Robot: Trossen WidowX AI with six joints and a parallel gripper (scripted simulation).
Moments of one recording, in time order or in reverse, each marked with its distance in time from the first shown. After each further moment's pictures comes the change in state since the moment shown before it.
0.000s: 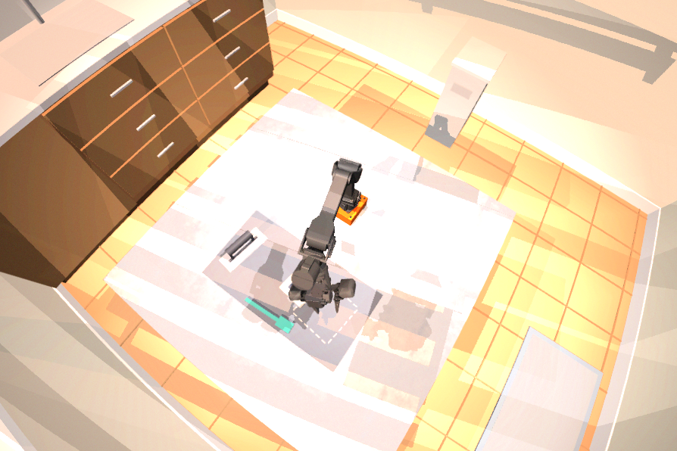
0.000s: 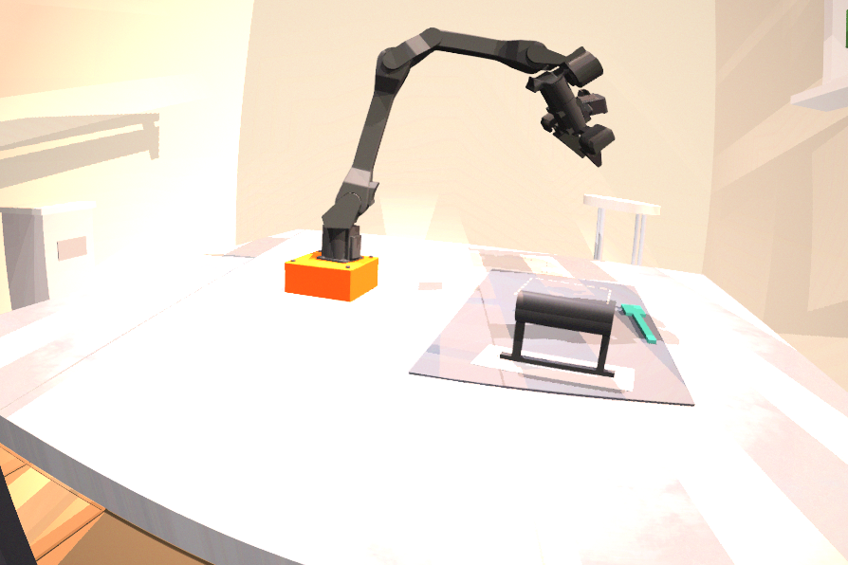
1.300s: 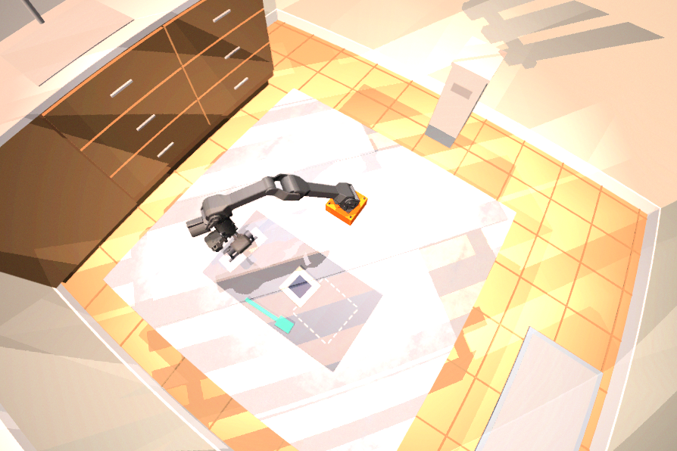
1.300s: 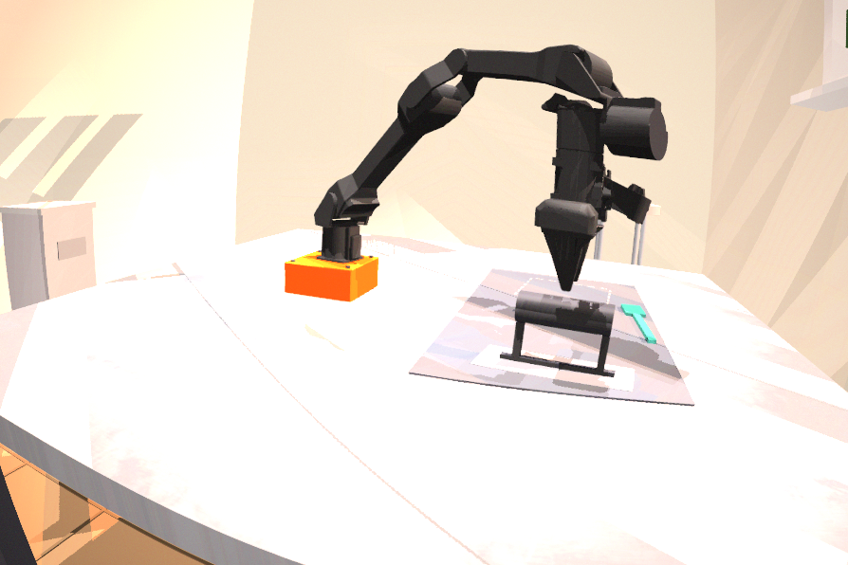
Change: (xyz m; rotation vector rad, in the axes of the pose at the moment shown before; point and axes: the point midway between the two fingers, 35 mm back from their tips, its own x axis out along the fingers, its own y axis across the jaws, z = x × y) arm -0.149 -0.370 -0.231 0.624 0.593 -0.549
